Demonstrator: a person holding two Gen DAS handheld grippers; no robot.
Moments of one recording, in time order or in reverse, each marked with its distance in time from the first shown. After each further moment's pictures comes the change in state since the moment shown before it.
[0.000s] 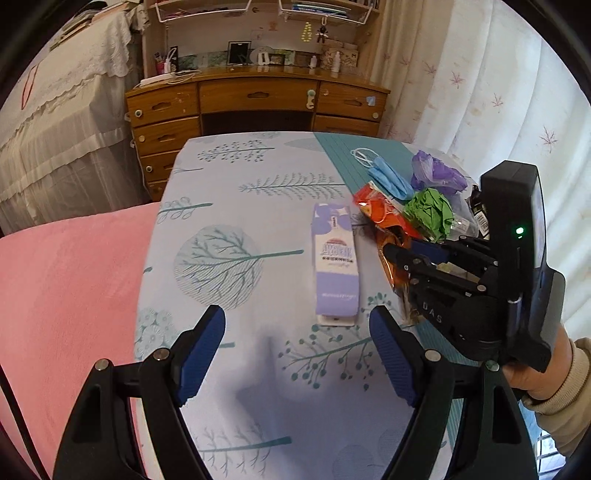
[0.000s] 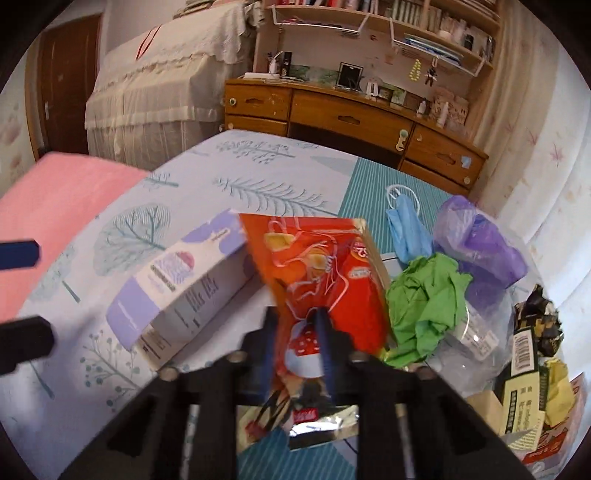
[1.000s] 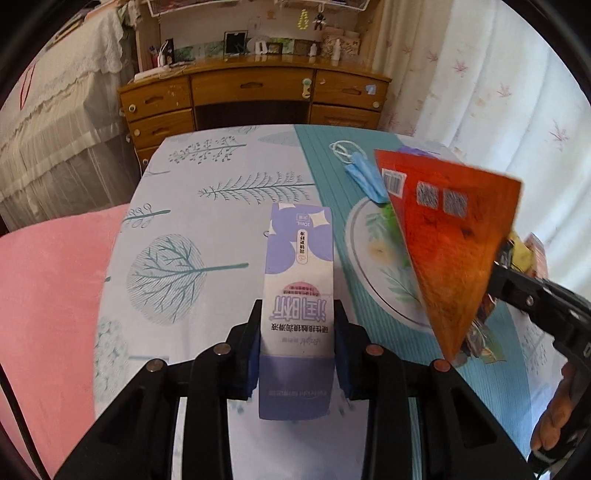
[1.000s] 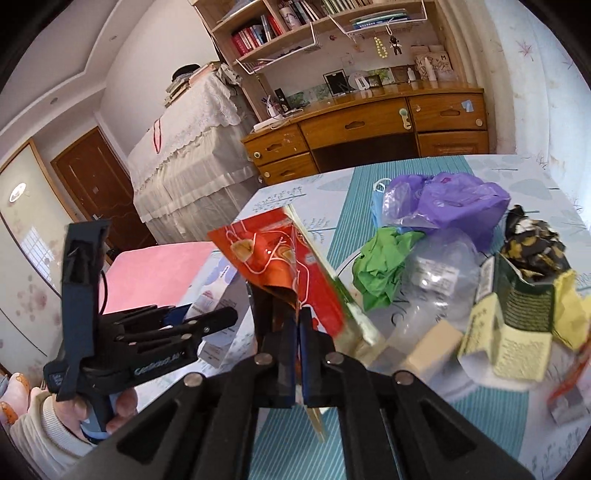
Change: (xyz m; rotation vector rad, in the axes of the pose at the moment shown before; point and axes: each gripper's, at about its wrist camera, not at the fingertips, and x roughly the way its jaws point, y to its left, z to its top) left arm 0.016 -0.060 0.020 -0.012 0.046 0.040; right arm -0.100 -0.083 -0.026 0.323 -0.082 0.375
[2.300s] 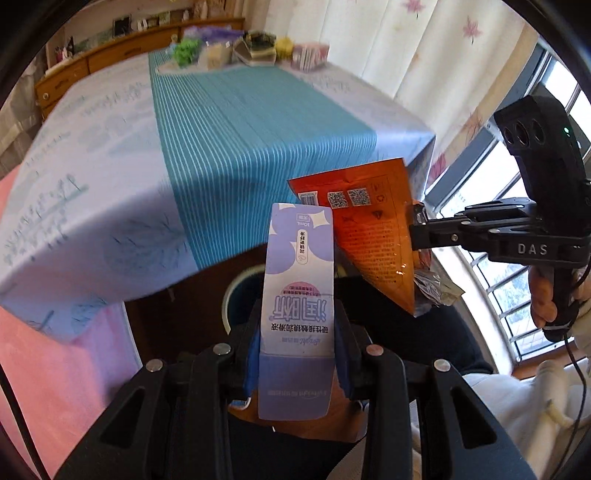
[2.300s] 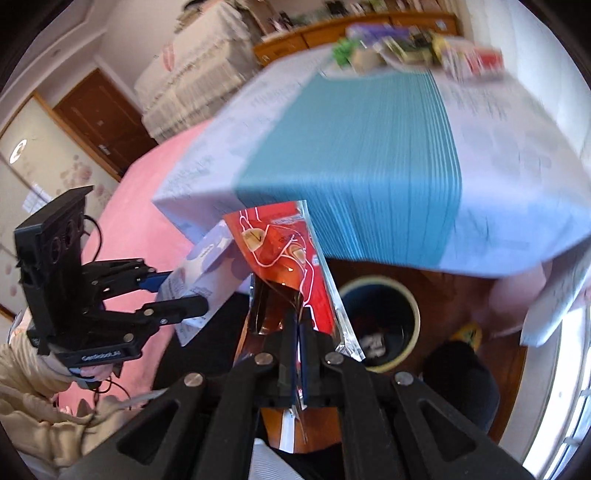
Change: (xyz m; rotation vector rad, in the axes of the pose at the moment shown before) left arm -0.151 -0.143 -0.352 0.262 0.194 -0.293; right arm -0.184 0.009 -0.311 0.042 0.357 -0.018
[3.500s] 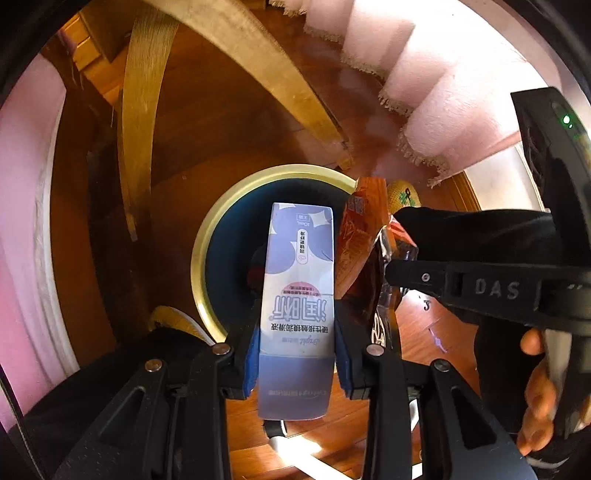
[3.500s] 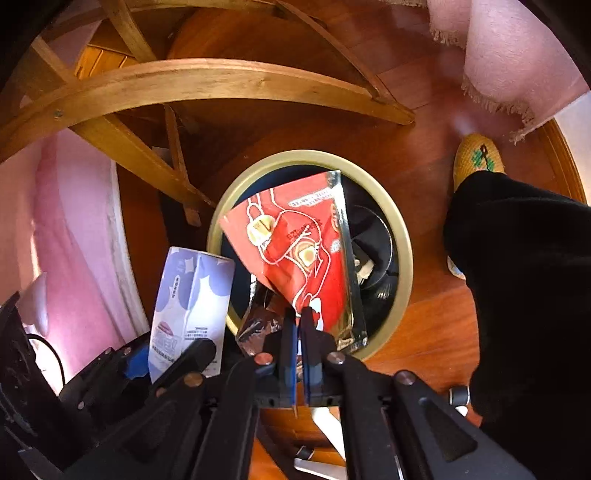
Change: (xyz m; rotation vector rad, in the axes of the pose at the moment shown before) left arm 0.309 0.030 -0.028 -0.118 0.350 0.142; right arm 0.275 -0.184 -0.064 0.678 0.269 -0.083
